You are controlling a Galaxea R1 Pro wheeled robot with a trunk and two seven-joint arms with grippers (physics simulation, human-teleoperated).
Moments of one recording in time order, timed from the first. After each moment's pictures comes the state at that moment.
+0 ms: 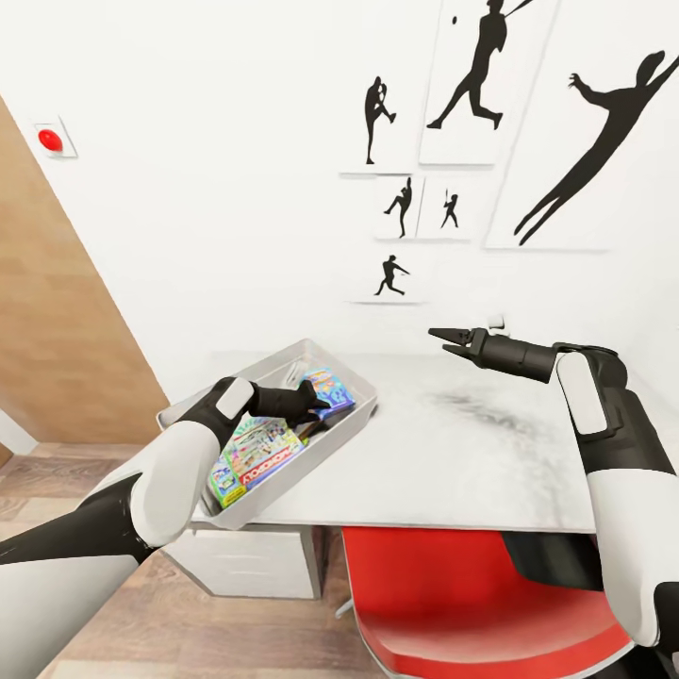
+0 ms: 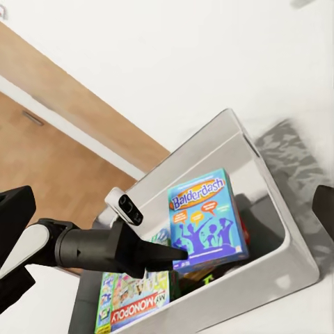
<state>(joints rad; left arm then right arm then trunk) -1.24 -0.14 0.43 -0.27 0.30 0.95 -0.32 -0.98 -0.24 -0.10 -1.16 -0.59 1.04 0.70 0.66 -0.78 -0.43</state>
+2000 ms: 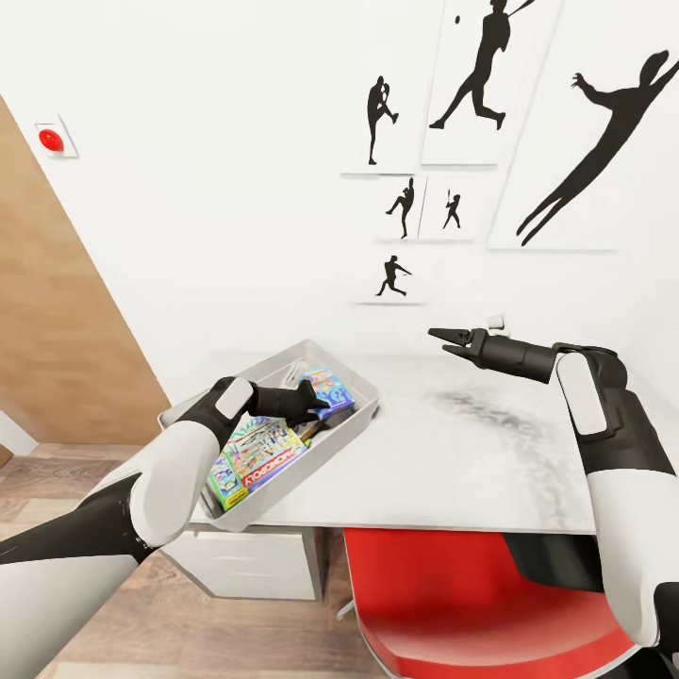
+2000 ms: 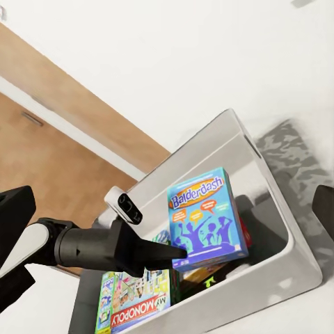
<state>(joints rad) -1.24 -0.13 0.43 -0.27 0.30 0.95 -0.33 -0.98 -0.24 -0.10 -1.16 -0.59 1.04 0.70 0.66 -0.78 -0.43</state>
